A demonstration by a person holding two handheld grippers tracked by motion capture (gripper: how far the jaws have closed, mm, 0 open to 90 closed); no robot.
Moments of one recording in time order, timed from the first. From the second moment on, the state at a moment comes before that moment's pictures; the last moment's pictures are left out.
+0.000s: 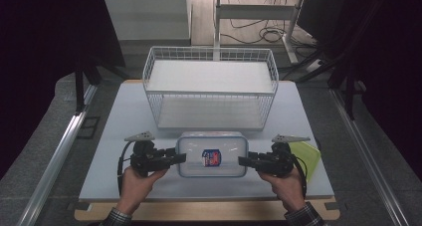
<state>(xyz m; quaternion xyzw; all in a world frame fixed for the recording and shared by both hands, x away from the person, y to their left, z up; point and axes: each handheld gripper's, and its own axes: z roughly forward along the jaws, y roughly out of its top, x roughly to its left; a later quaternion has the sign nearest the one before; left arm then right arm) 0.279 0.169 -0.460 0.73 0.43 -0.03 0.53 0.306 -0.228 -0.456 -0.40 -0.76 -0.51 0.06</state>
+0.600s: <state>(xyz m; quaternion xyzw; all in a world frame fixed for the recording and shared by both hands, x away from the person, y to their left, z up) 0.302 0.178 -0.421 0.72 0.42 -0.02 0.55 0.333 -0.219 -0.412 -0.38 -0.76 -0.52 0.04</state>
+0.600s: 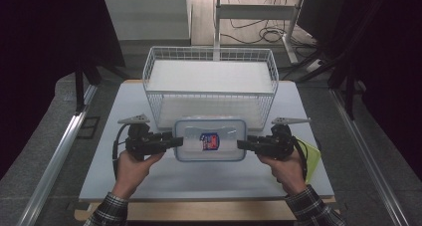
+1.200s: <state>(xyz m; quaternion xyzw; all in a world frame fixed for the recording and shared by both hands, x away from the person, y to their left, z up) 0.340 0.191 -0.363 0.71 0.40 0.00 0.58 0.376 -0.210 -0.352 -0.36 -0.76 -0.54 0.03</state>
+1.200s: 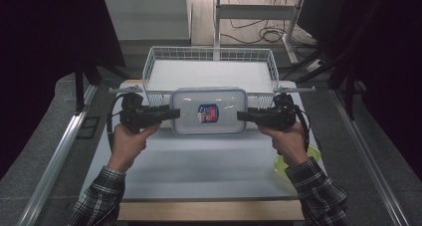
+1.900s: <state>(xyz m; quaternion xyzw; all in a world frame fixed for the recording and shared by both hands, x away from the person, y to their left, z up) 0.391 0.196 -0.324 0.71 0.40 0.00 0.59 0.420 -0.207 -0.313 -0.37 -0.75 -0.55 0.02</state>
